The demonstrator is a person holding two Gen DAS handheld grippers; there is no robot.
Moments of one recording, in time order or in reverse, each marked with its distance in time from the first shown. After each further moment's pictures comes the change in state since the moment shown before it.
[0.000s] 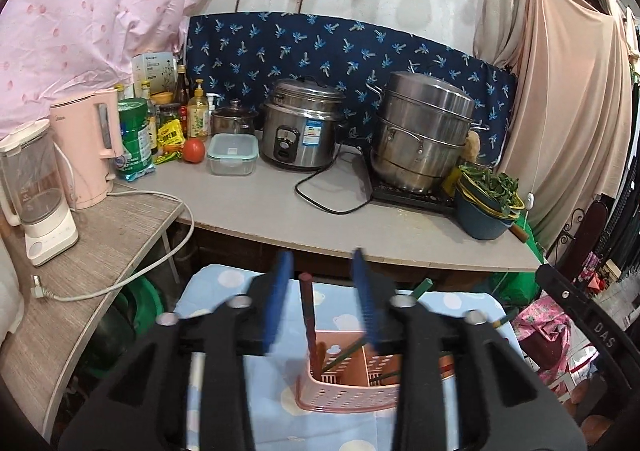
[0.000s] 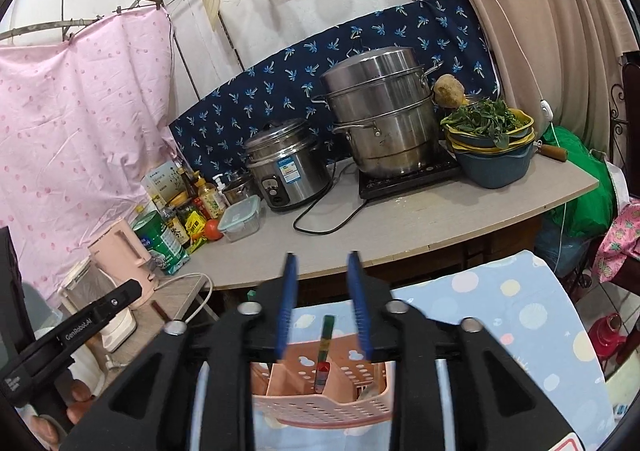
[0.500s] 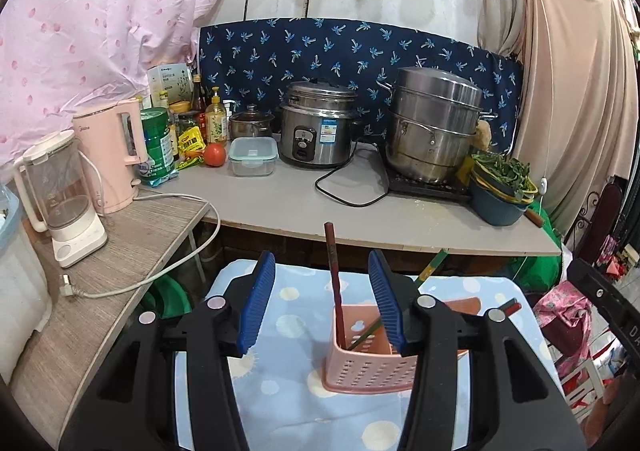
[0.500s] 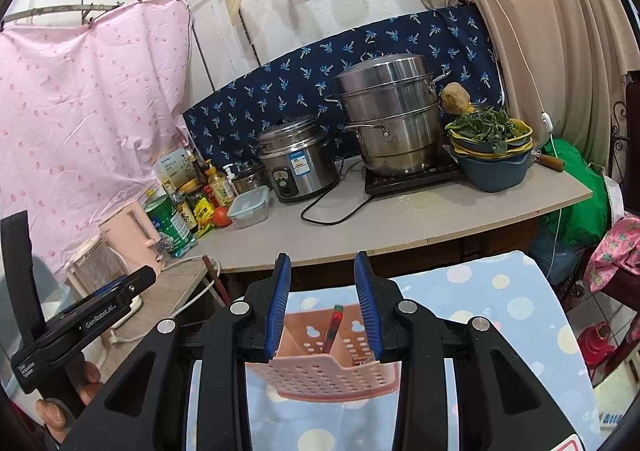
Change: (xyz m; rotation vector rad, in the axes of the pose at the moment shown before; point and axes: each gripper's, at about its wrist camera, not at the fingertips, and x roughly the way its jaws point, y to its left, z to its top) left arm -0.027 -0.002 -0.017 0.067 0.006 0.072; right arm -0.042 0.014 -0.017 -0.080 0.016 0.011
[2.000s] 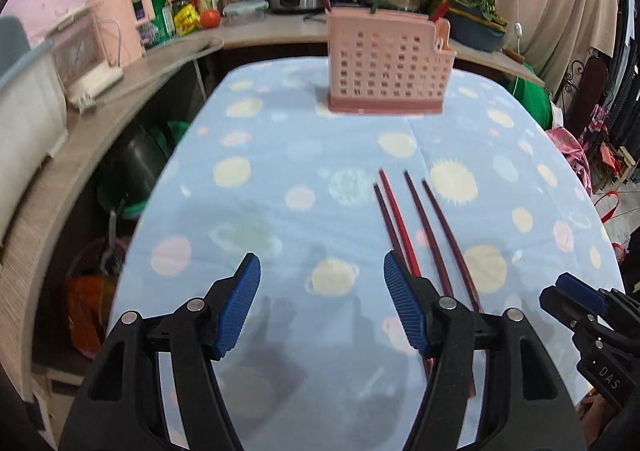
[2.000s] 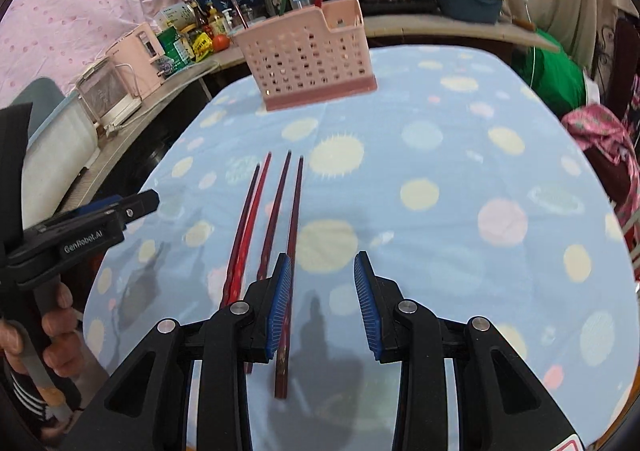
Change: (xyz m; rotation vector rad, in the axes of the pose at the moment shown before) left arm -0.102 0.021 -0.253 0.113 0.396 -0.023; right arm -0.127 -0.002 -0.271 -0.035 0.465 -0.060
